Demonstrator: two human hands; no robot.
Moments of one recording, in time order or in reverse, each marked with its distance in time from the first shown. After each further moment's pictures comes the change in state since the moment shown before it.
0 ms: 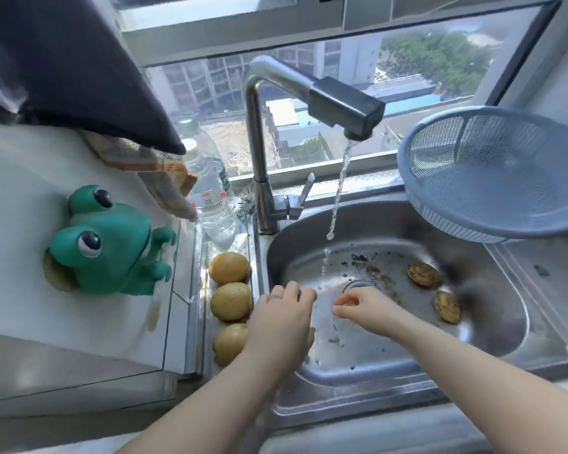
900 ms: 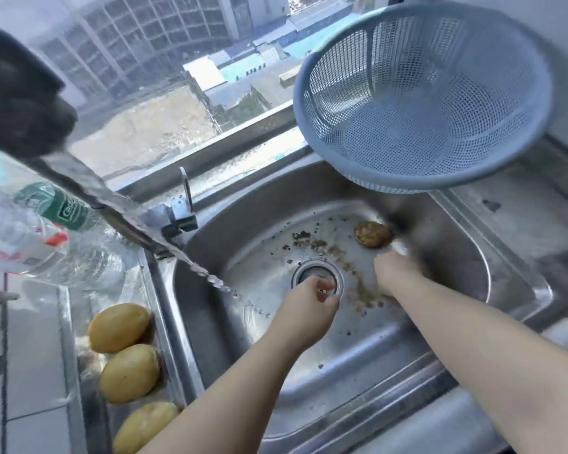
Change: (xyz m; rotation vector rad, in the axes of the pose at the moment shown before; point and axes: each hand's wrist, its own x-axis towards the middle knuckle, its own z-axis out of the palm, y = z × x) left_hand 0.130 0.102 0.053 -0.759 -0.446 -0.152; right_hand 0.103 0.169 -0.070 -0.630 0.070 0.492
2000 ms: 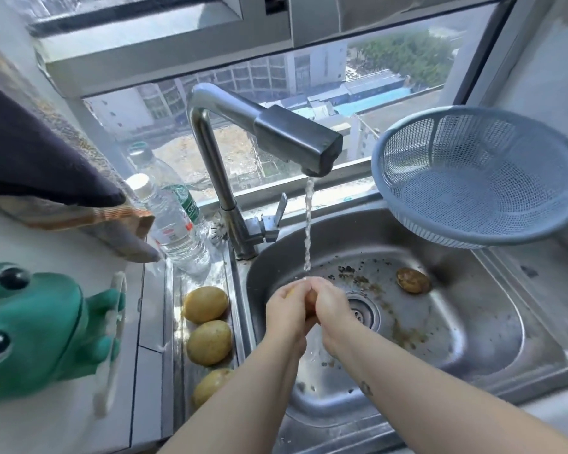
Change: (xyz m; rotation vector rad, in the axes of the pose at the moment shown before) left_hand -0.048 -0.036 -0.063 -1.352 0.392 -0.212; right_hand -0.172 -0.172 -0.054 1.734 -0.123 -0.182
